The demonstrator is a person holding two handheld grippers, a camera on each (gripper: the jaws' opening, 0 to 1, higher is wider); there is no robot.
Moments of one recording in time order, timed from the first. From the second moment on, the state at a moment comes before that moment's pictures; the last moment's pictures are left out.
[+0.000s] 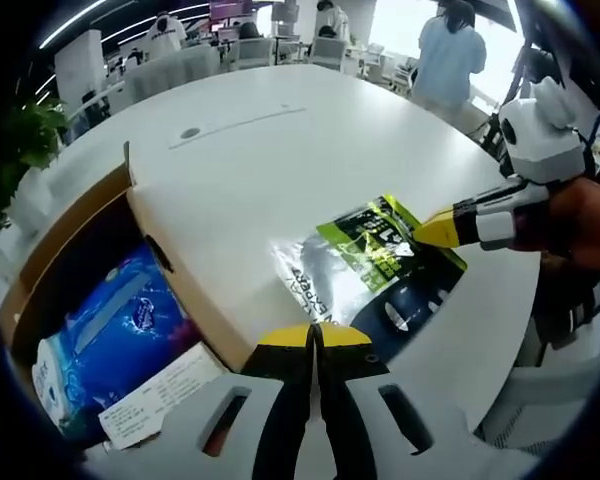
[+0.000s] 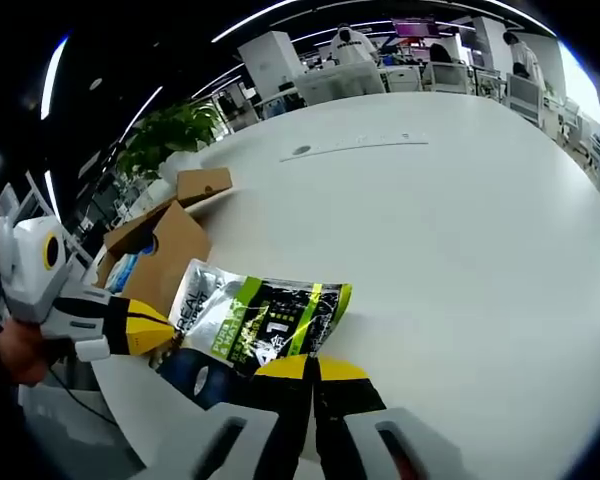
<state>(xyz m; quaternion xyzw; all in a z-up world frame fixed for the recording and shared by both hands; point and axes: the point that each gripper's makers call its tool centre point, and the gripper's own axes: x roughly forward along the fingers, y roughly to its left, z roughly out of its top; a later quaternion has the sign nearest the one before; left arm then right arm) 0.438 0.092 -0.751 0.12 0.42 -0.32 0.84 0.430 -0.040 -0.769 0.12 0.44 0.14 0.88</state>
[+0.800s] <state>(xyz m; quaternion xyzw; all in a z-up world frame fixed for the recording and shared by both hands) 0.437 0.103 -0.779 0.15 0.45 -0.28 0.83 0.431 -0.029 -0.787 0.13 0.45 0.12 0.87</state>
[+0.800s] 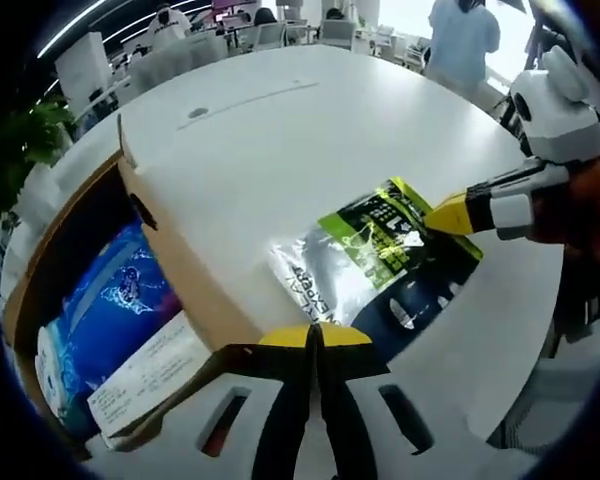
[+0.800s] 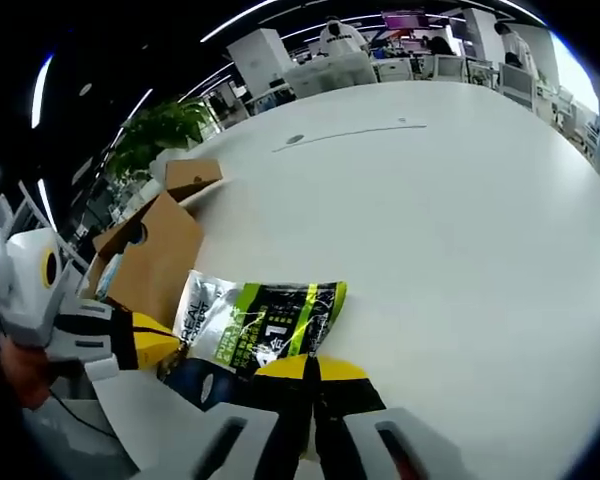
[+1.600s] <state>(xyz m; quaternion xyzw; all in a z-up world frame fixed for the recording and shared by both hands) 0.441 0.109 -0.785 0.15 0.46 -0.28 0.83 0.437 -0.026 -0.792 0.12 0.45 0.13 0.88</state>
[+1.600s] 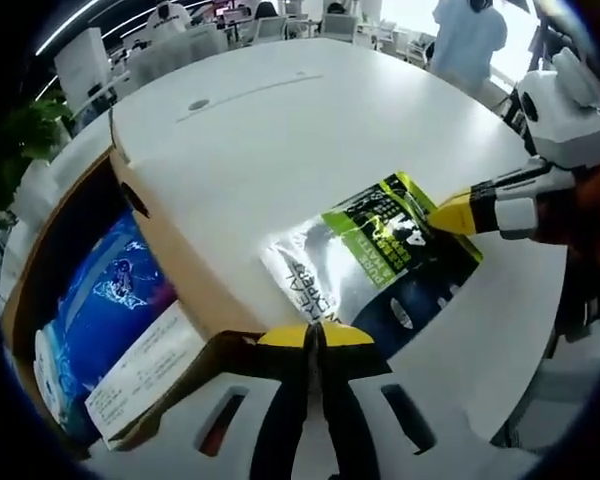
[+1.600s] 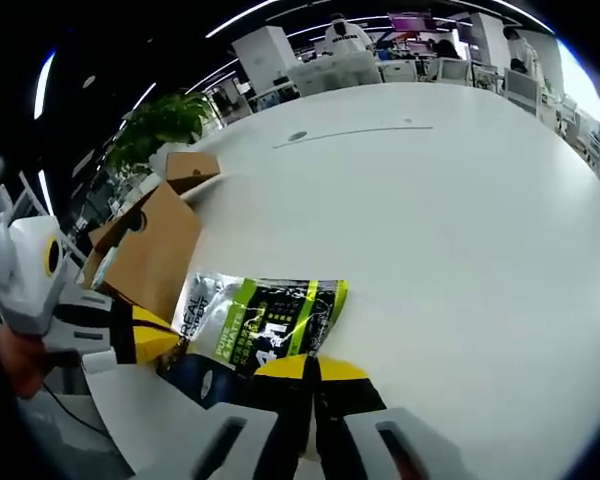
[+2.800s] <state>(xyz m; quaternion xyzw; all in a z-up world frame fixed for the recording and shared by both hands) 0.448 0.110 -0.785 0.12 0.47 -0.29 0.82 0.440 -0.024 -0.791 0.11 0.44 0.13 0.88</state>
